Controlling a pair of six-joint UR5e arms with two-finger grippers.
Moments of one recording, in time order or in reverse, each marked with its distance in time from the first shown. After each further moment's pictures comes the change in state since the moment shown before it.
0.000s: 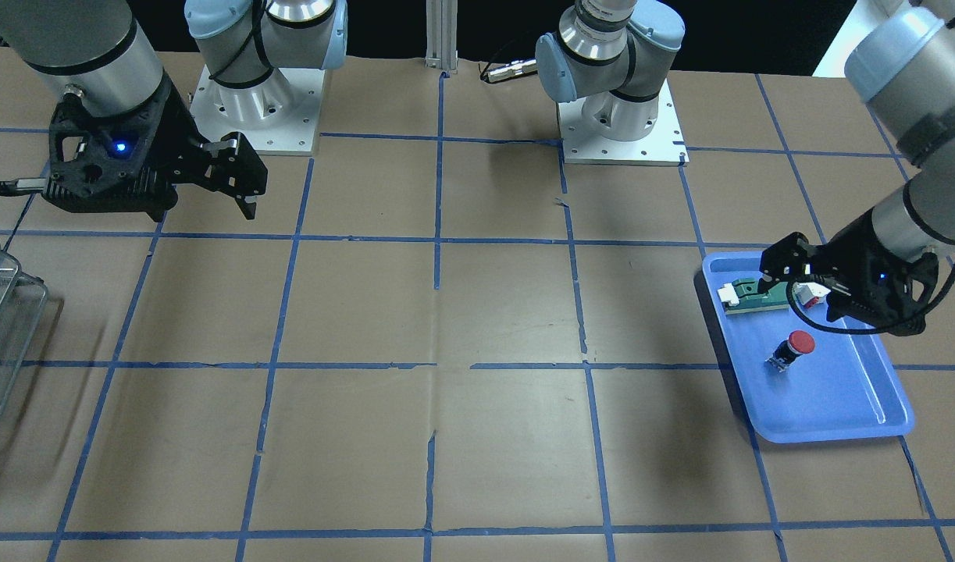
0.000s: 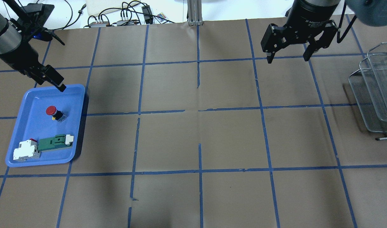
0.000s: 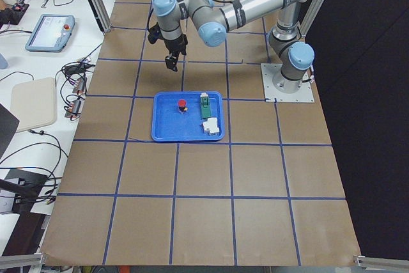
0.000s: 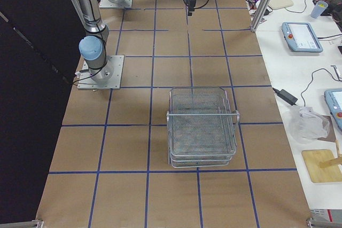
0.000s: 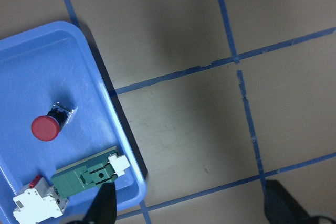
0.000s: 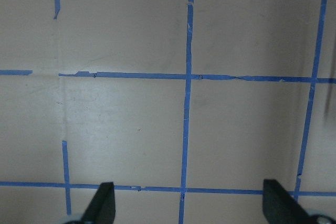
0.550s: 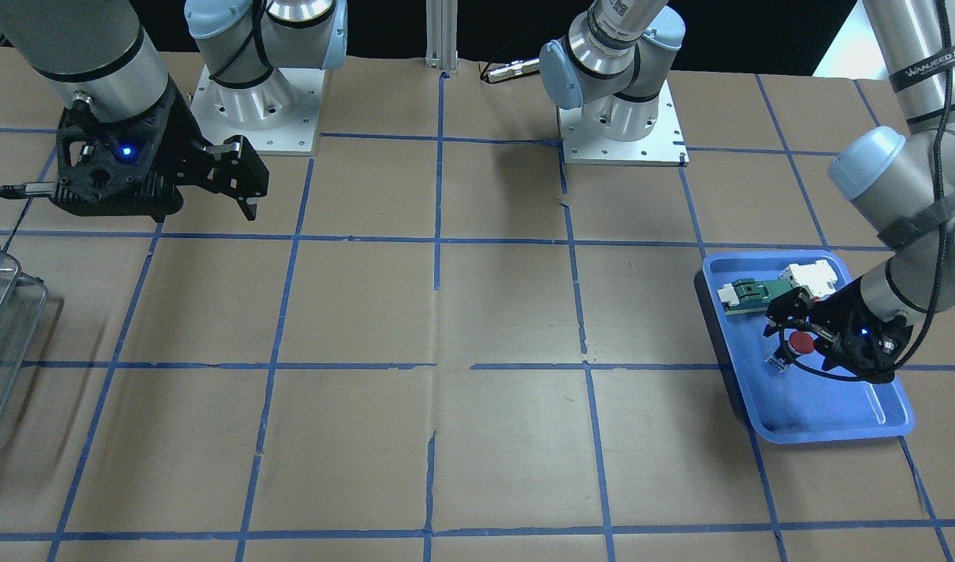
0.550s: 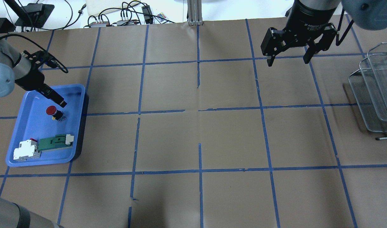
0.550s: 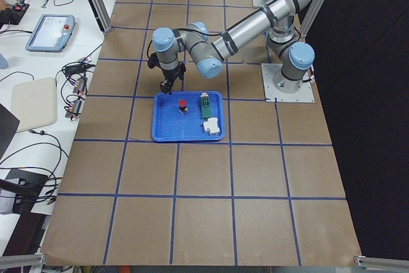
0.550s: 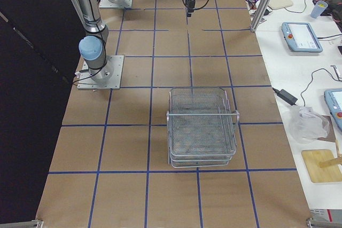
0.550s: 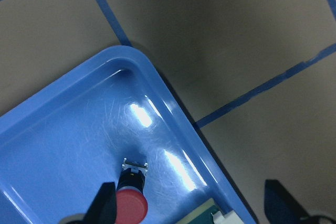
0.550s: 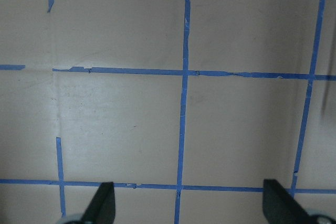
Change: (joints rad) left arm 0.115 -0.130 -0.127 0.257 -0.008 0.261; right arm 0.004 -0.004 0.013 -0.003 -0.014 -0.004
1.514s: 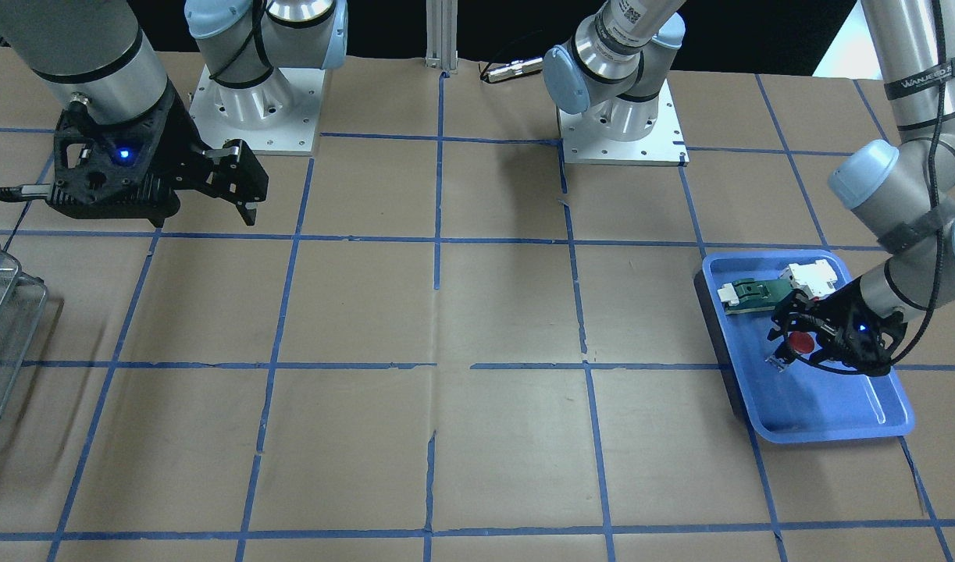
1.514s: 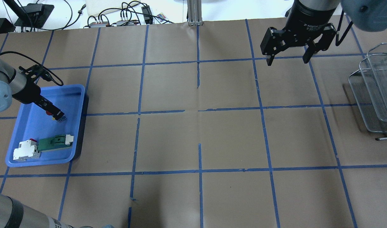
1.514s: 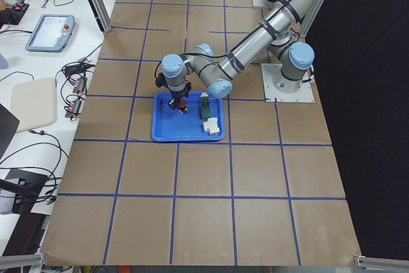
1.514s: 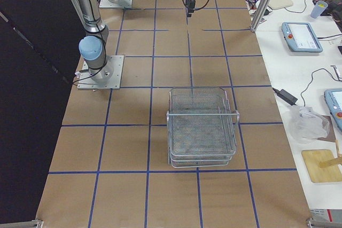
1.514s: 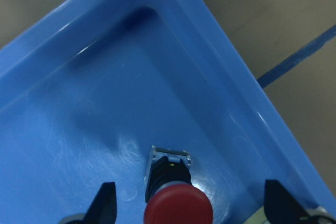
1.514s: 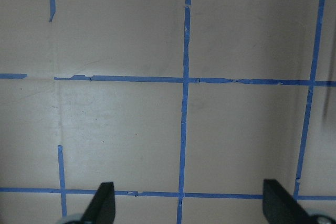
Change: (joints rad) left arm 0.050 -0.017 -0.054 0.065 -0.045 0.060; right arm -0.002 0.003 0.004 -0.033 0.005 0.007
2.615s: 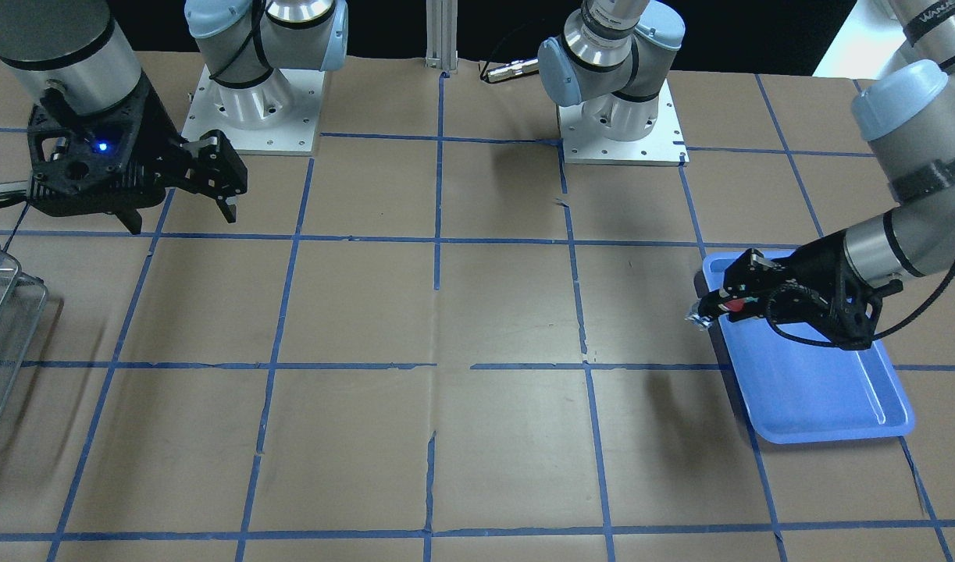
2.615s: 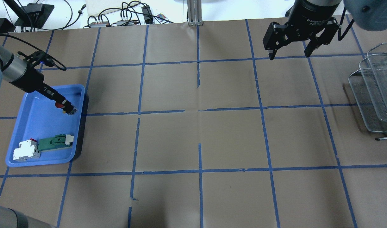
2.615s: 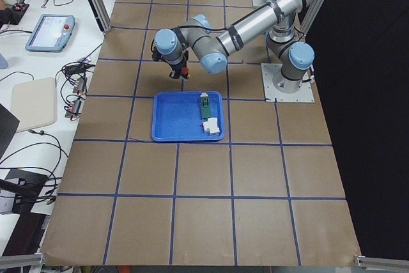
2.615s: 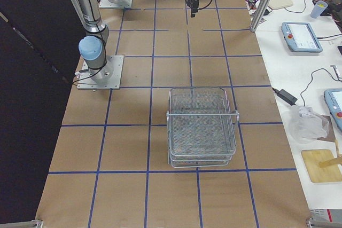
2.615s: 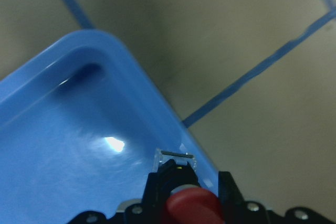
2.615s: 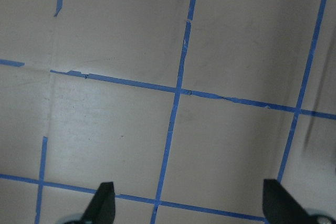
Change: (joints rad) left arm -0.133 0.143 0.140 -0.538 -0.318 -0.382; right arm -0.043 -0.017 0.000 -0.016 0.004 -0.225
